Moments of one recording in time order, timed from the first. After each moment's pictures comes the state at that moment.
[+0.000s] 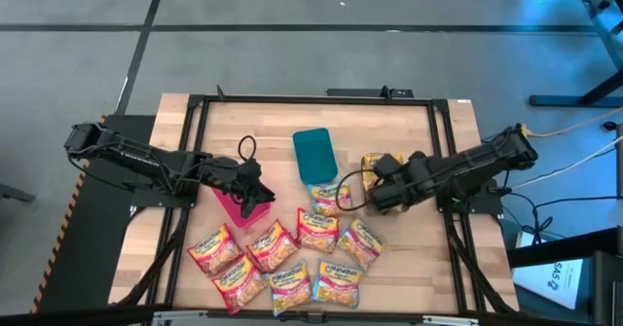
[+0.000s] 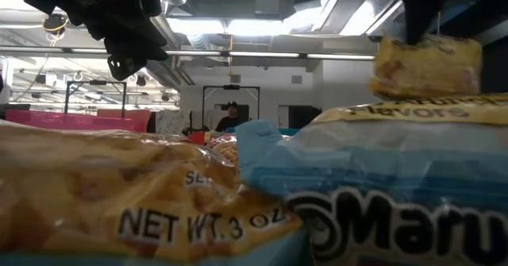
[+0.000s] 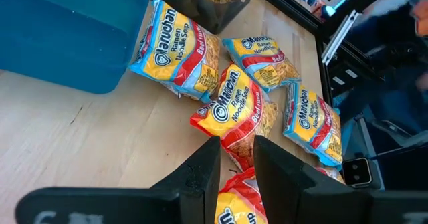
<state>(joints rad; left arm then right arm) -0.15 0.99 0.53 -0.03 -0.01 -0.65 0.33 1.54 1.44 -1.57 0.37 1.16</state>
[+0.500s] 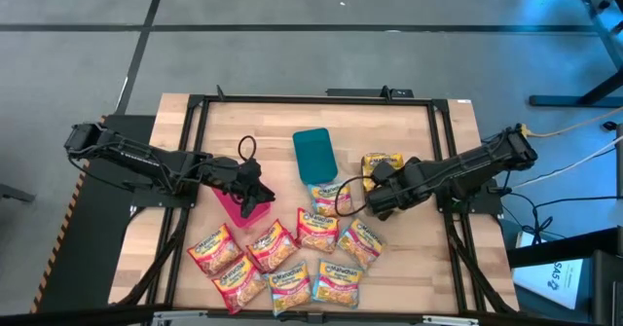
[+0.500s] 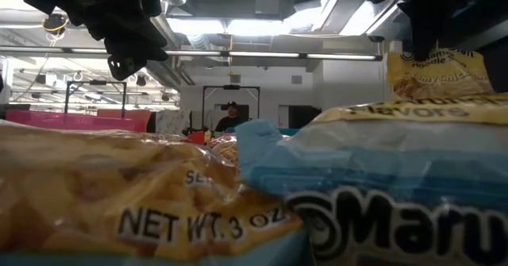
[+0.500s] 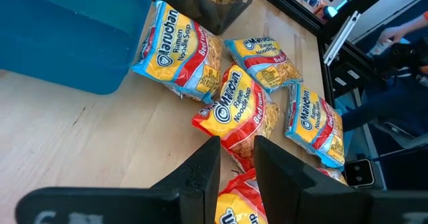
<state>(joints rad) -0.15 0.99 0.53 -0.03 -0.02 -0.64 0.33 1.54 1.37 -1.48 0.28 1.12</state>
